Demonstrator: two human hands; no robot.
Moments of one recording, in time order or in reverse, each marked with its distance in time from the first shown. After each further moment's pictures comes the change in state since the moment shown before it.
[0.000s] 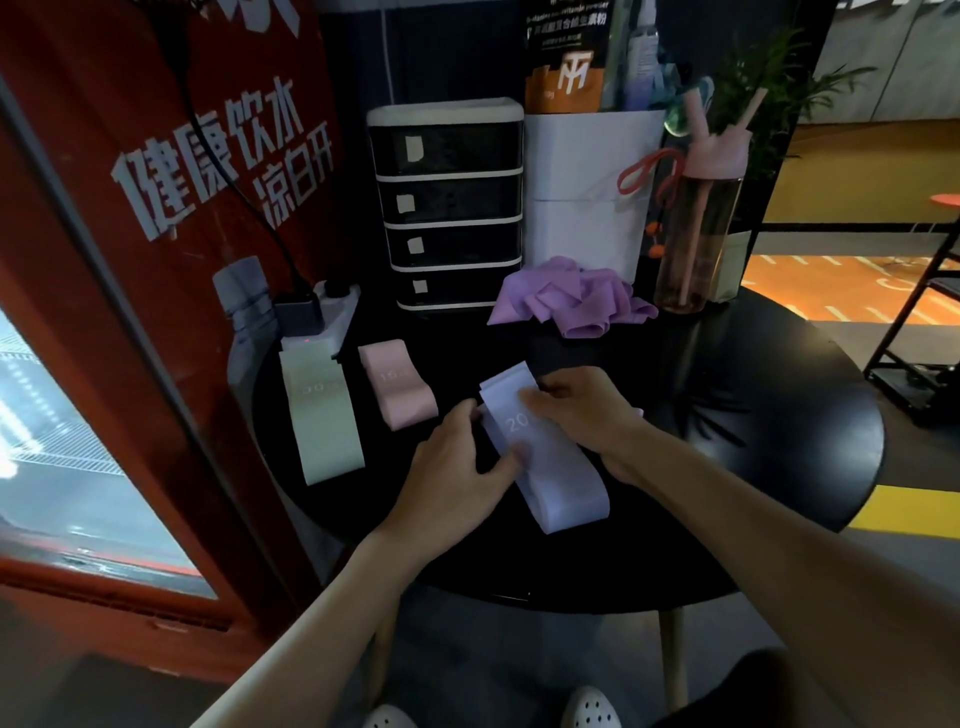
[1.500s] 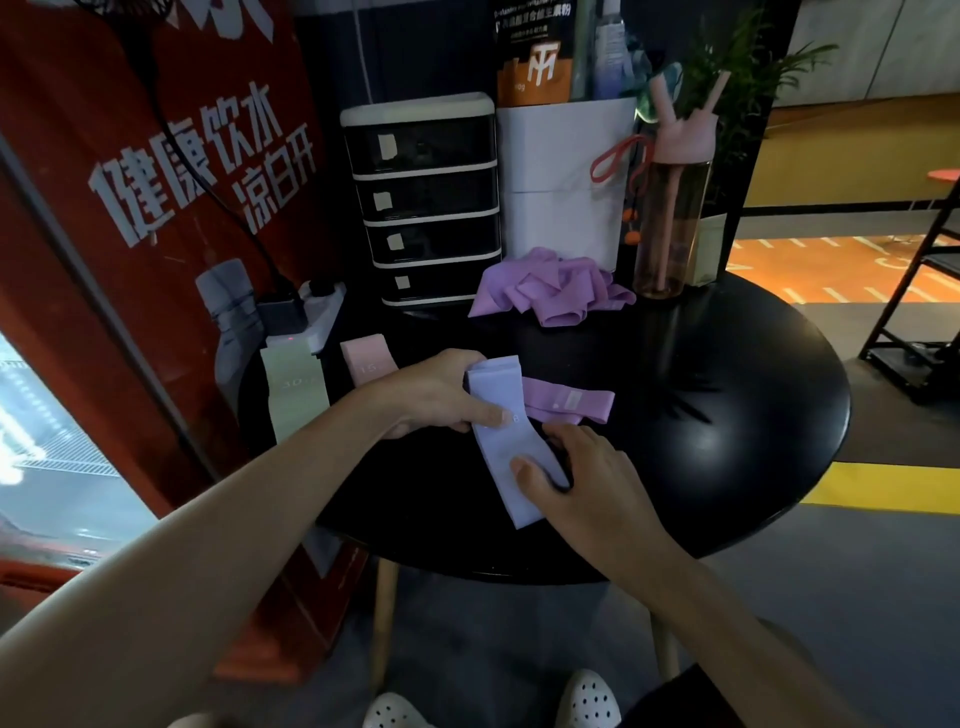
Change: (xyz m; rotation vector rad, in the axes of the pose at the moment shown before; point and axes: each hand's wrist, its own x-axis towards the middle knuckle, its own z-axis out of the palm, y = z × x) left_hand 0.061 0.051 -0.030 0.038 -0.449 -0.174; right_hand -0.085 0.051 -0.002 -0.359 0.169 -0.331
